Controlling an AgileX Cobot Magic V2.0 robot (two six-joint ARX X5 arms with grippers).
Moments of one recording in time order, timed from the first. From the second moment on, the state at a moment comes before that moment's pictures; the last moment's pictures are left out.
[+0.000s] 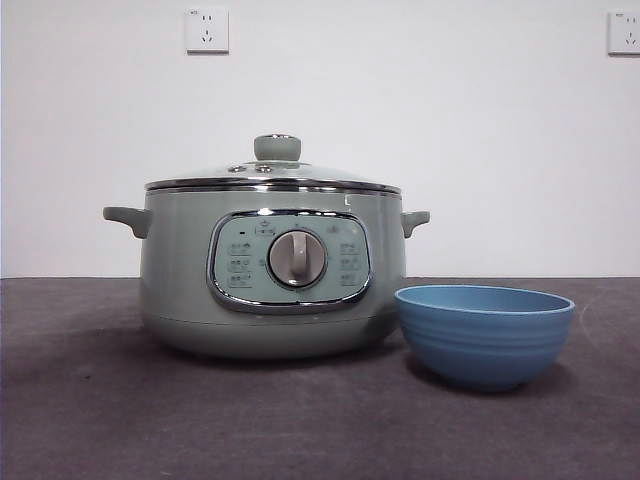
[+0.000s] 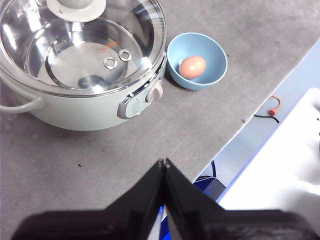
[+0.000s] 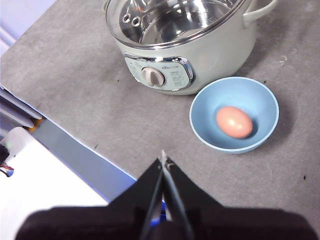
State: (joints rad) left arm -0.49 0.91 1.22 -1.11 0.29 0.07; right arm 0.50 0.57 0.86 -0.92 -0.29 0.14
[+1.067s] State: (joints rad) left arm 0.05 0.23 0.28 -0.03 0.14 0.16; right arm 0.50 0.57 0.86 -0.92 -0.29 0.14
